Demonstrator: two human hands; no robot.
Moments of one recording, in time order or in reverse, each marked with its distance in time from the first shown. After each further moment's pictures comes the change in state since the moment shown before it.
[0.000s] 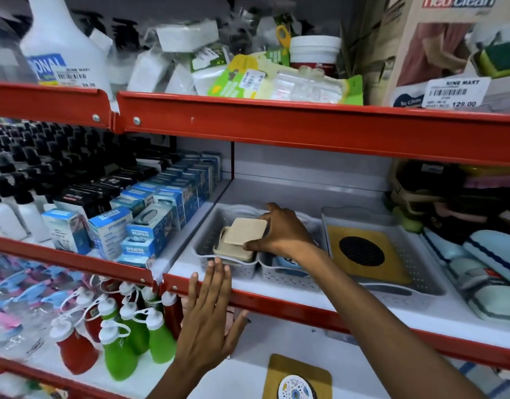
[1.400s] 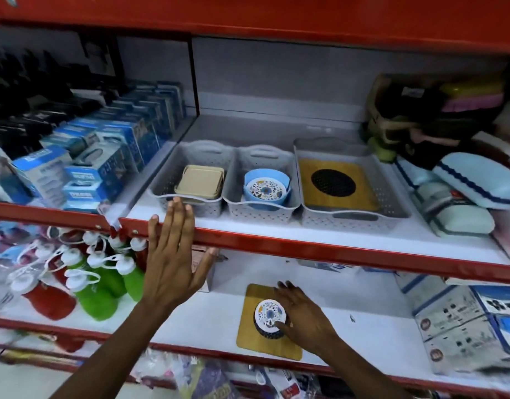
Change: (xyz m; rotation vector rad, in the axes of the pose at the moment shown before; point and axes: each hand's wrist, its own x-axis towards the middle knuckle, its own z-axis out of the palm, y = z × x) left_hand 0.000 -0.001 0.004 0.097 0.009 -0.019; right_hand -0.210 0.204 0.177 -0.226 -0.287 -0.086
